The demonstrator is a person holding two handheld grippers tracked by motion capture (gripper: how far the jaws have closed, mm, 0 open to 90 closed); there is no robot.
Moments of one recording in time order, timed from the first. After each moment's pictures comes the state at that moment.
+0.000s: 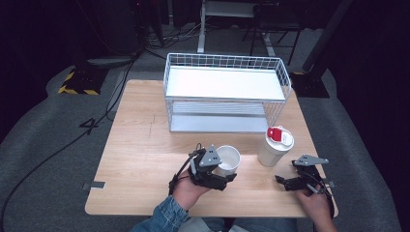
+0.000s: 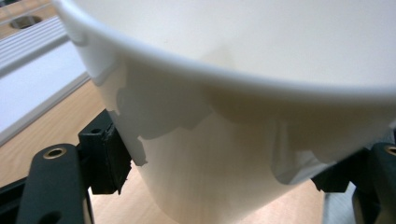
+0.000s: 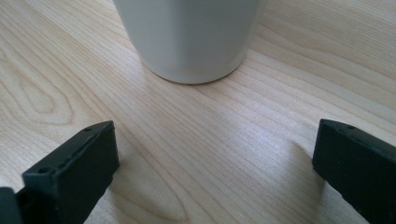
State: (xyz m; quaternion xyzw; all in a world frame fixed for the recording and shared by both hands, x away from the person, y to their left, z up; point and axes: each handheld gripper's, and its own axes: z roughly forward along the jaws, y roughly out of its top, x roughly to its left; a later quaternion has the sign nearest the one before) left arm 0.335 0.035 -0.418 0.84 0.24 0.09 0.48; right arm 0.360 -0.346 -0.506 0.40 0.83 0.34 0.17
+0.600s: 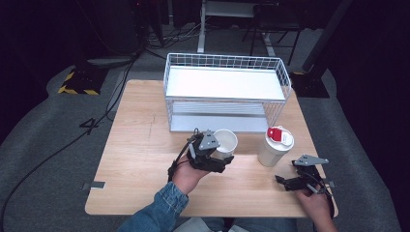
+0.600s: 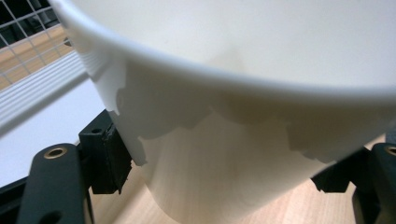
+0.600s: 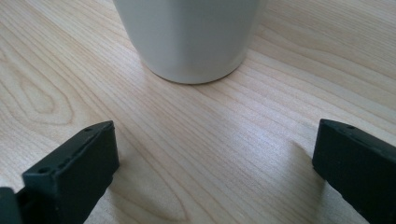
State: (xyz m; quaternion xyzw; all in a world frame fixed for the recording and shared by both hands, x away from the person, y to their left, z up) left arm 0.369 0.038 -0.402 0.83 0.25 0.13 0.48; right arm 0.360 -0.346 -0.506 0.40 0.83 0.34 0.17
